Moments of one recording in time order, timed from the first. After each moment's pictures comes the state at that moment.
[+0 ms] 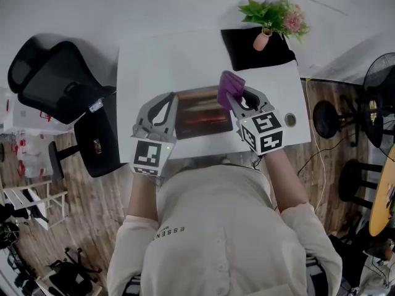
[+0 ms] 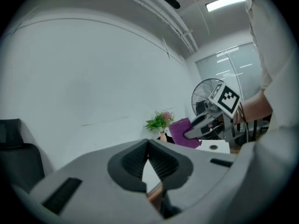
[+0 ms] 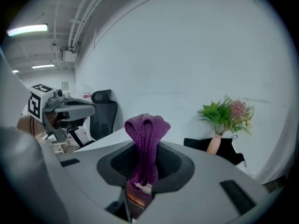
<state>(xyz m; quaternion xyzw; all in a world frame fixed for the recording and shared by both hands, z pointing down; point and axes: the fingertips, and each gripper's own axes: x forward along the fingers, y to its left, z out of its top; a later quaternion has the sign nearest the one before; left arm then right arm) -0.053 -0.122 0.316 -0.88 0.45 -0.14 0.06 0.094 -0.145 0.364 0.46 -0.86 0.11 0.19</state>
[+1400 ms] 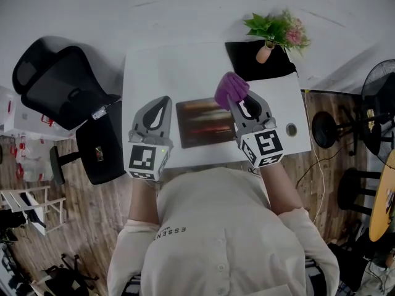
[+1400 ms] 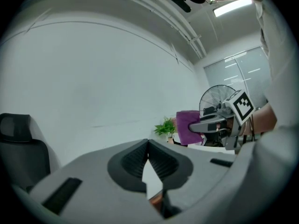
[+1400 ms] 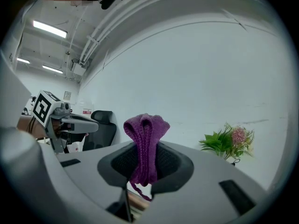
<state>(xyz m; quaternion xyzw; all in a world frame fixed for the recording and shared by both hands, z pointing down) -0.095 -0.131 0.292 -0.87 0.49 -0.10 0.04 0.067 -0.145 0.296 0.48 -0.87 -0.01 0.05</state>
